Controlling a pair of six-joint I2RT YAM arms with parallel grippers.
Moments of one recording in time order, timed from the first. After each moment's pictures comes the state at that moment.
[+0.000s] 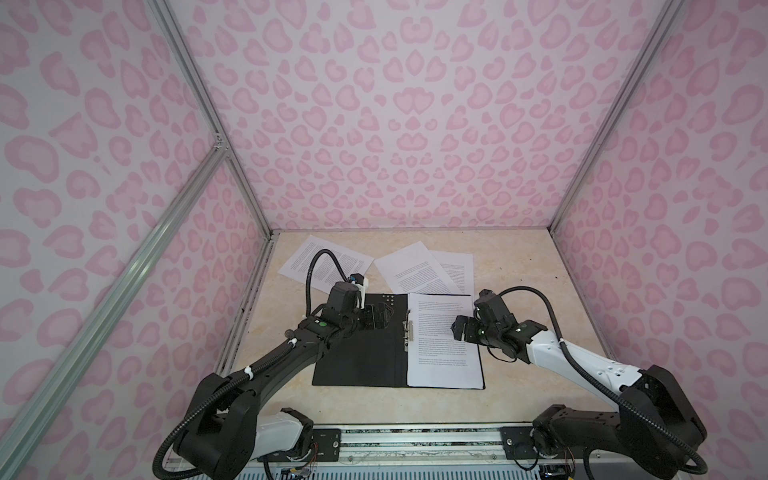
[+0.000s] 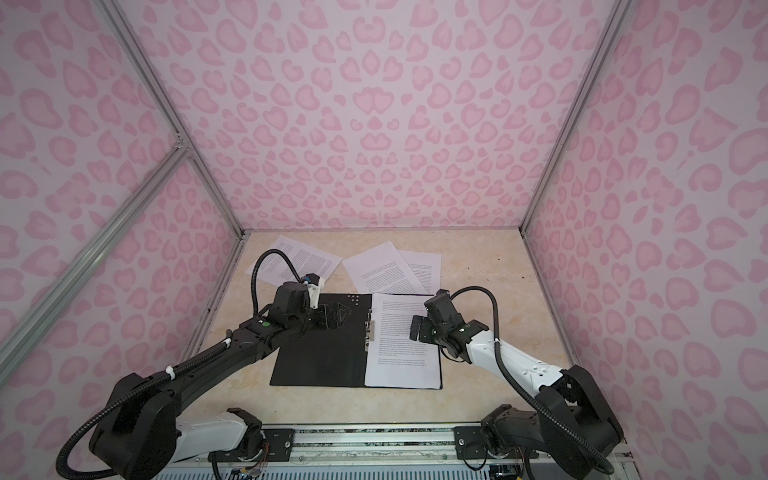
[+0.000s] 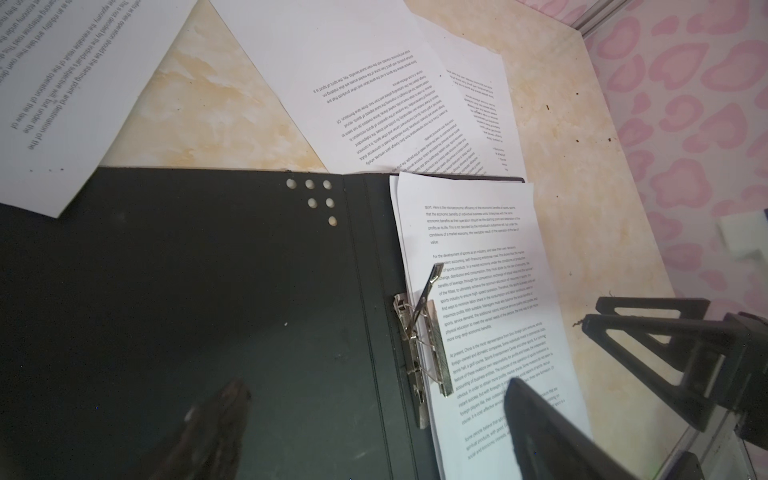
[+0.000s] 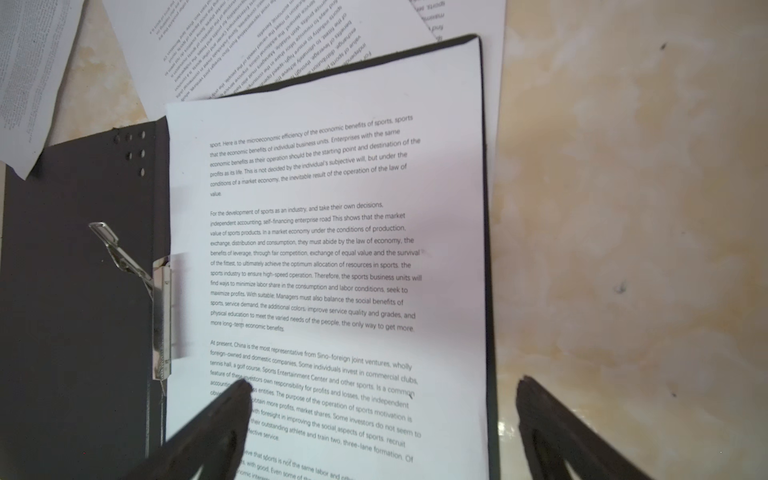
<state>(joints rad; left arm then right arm) -0.47 1.27 0.71 -0.17 0.19 -0.48 0.54 1.28 0.67 -0.36 0.07 0.66</state>
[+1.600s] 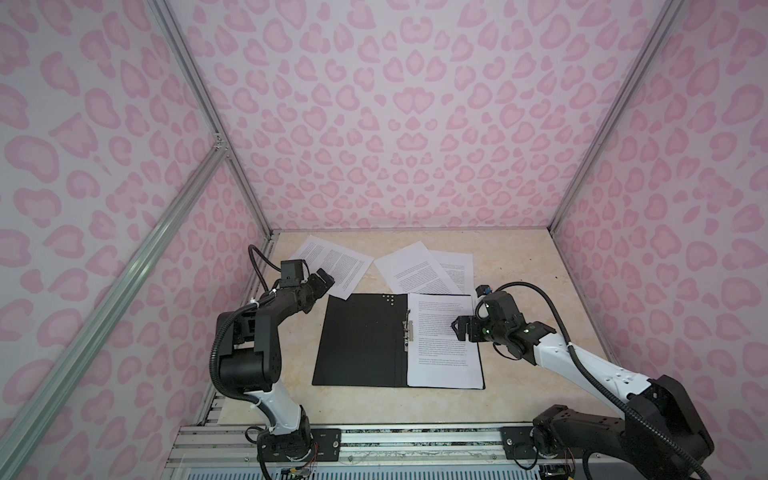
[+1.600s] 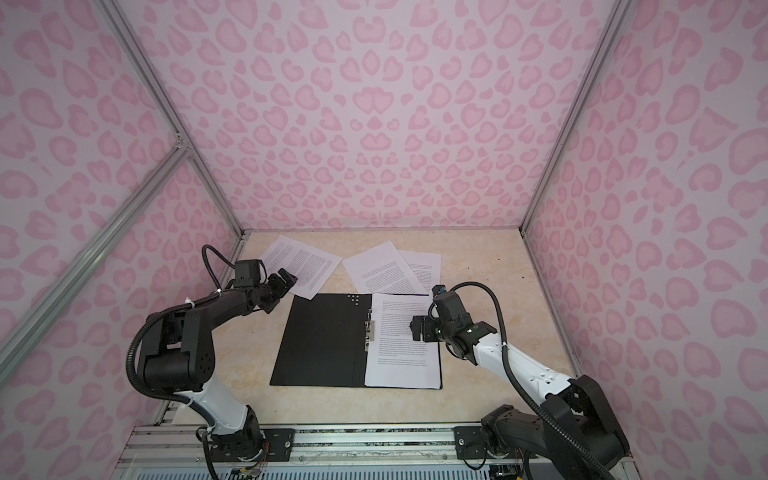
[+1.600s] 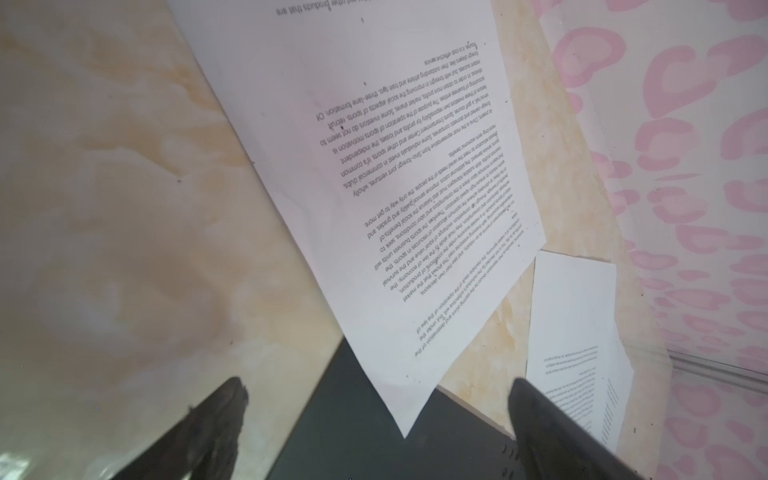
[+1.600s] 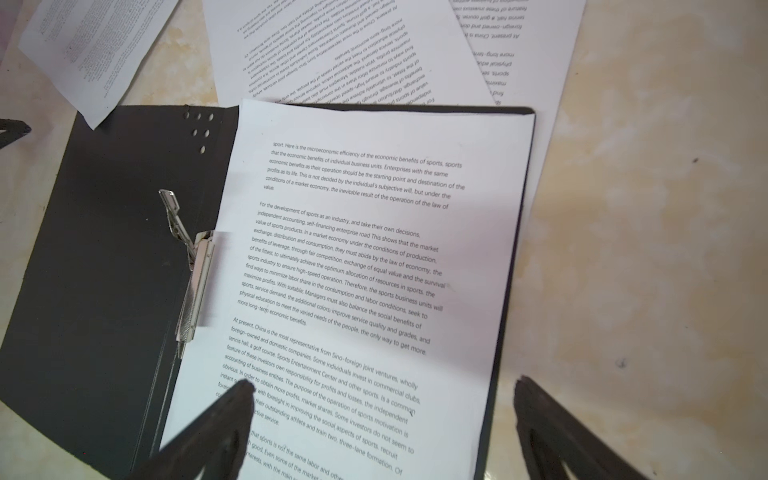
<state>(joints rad) 0.09 1.76 0.97 -0.08 0.27 -0.75 0.47 1.22 0.64 -0.28 -0.06 0.42</state>
